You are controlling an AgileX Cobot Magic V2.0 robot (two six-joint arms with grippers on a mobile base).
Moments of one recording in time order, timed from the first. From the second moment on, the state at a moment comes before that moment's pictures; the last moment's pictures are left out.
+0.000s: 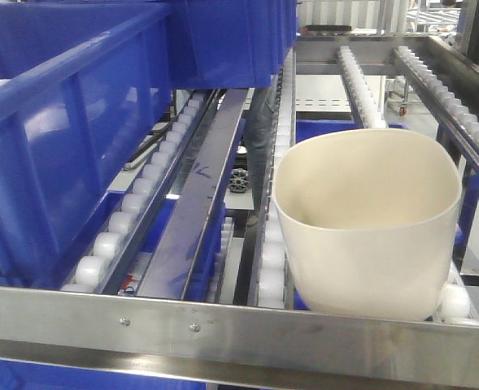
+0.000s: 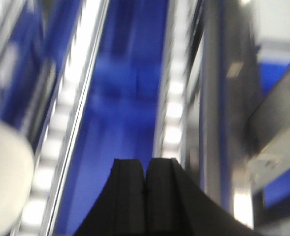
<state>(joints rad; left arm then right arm) -0.13 -0.01 0.01 0.00 0.16 0.04 -0.08 0.71 -0.46 0.02 0.28 -0.02</state>
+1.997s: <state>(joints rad) -0.13 -0.01 0.01 0.00 0.16 0.04 0.04 0.01 0.03 -0.06 -0.03 0.09</state>
